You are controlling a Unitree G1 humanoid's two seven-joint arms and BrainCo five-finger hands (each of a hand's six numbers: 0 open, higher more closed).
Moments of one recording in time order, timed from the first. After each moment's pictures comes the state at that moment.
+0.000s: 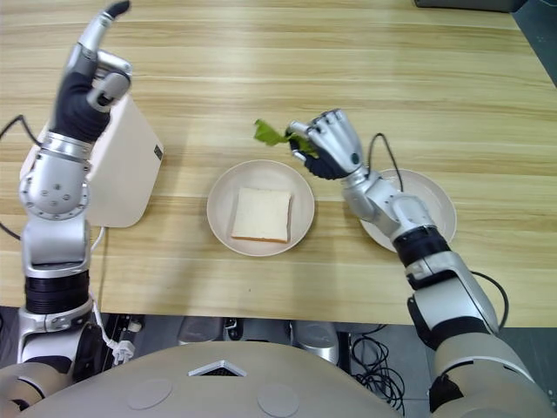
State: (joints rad) left arm -0.22 0.43 0.14 -0.38 0.27 -0.02 -0.15; right arm -0.58 -0.52 0.52 0.64 -1.02 -0.65 -0.81
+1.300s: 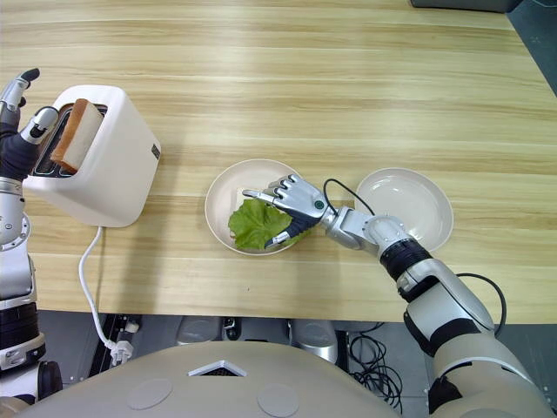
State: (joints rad) left arm 0.02 0.55 0.32 -0.24 0.31 0.02 -0.12; right arm -0.50 -0.55 0.73 0.66 -1.10 -0.73 -0.72
